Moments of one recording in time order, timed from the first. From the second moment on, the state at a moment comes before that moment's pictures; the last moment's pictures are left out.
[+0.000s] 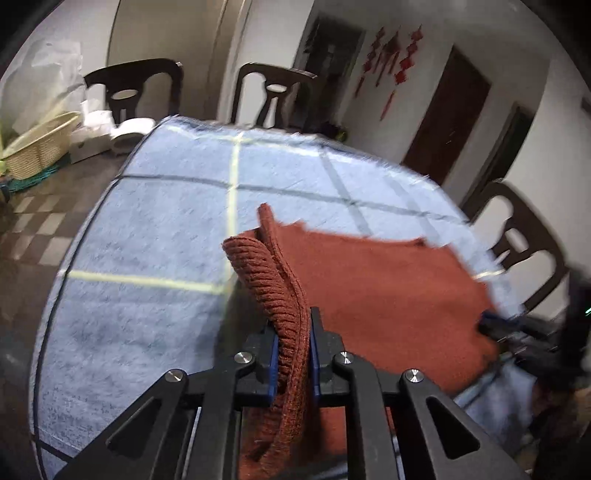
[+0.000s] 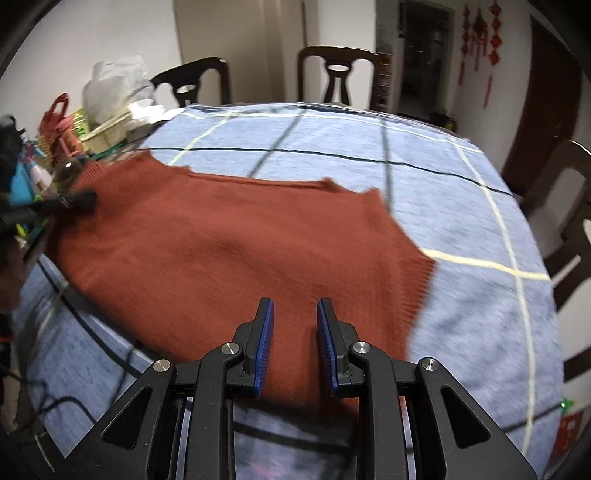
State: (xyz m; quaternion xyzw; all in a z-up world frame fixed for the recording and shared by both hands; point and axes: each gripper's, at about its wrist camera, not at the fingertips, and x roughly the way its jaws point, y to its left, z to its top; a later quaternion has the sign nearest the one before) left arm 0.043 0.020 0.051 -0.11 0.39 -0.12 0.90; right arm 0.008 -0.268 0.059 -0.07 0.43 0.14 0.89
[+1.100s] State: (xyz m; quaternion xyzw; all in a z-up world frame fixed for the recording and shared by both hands) left arm 0.051 -0.087 0.084 -0.06 0.36 -0.26 0.89; right arm 0.028 -0.307 0.070 0.19 0.43 0.24 0.85
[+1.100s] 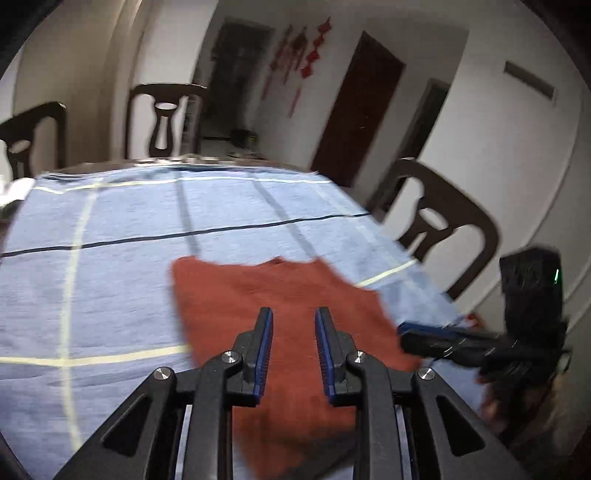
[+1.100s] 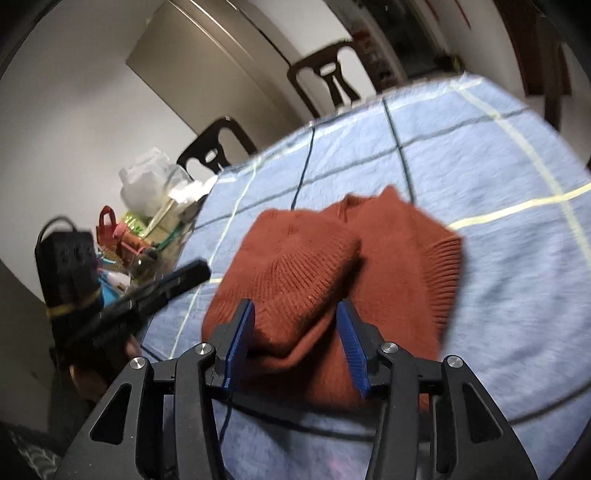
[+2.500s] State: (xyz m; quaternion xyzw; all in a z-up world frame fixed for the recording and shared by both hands) left arm 0.033 -0.113 0.056 -0.01 0.38 -0.24 0.89; right arm 0.004 -0.335 0.074 0.06 0.41 0.14 0.90
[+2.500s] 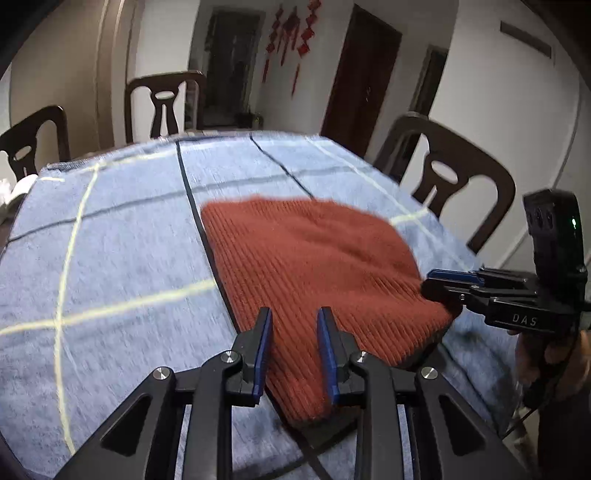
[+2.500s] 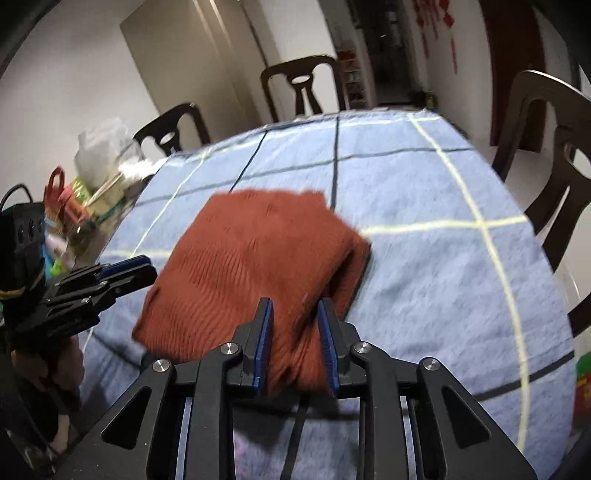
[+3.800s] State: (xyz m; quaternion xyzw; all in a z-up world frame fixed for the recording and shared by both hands) left arm 0.073 -0.111 0.054 -0.03 0.39 -0.23 0.89; right arm 0.040 -0.331 0.082 0.16 0.42 0.23 0.86
